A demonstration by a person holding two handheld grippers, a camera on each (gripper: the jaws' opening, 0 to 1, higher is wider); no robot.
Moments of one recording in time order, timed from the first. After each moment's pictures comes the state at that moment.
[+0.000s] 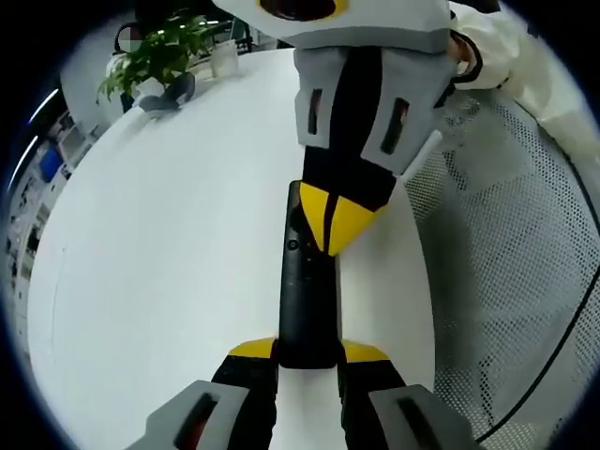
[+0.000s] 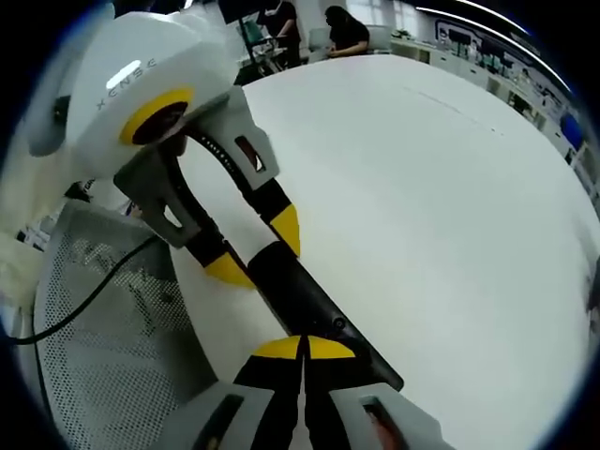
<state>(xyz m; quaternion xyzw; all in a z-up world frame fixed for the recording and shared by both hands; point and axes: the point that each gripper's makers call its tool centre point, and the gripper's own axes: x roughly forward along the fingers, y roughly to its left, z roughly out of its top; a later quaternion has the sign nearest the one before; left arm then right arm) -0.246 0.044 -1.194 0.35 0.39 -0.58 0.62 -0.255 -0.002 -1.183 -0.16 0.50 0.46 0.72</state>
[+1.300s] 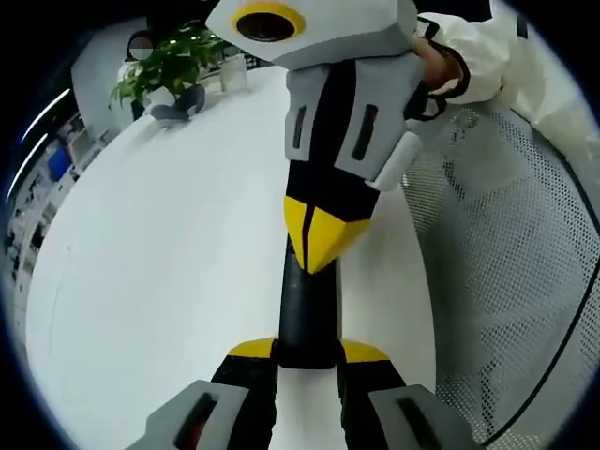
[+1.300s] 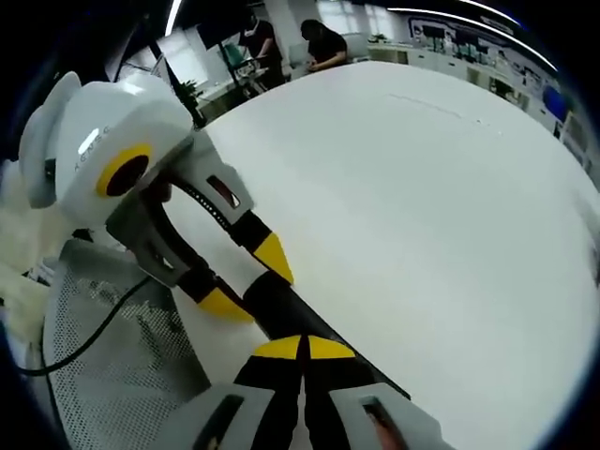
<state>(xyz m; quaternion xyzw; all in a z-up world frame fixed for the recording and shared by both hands) -0.245 0.043 -1.193 0.32 0.37 -0.58 0.65 -0.241 0.012 -1.180 -0.11 0.49 0.45 0.74</state>
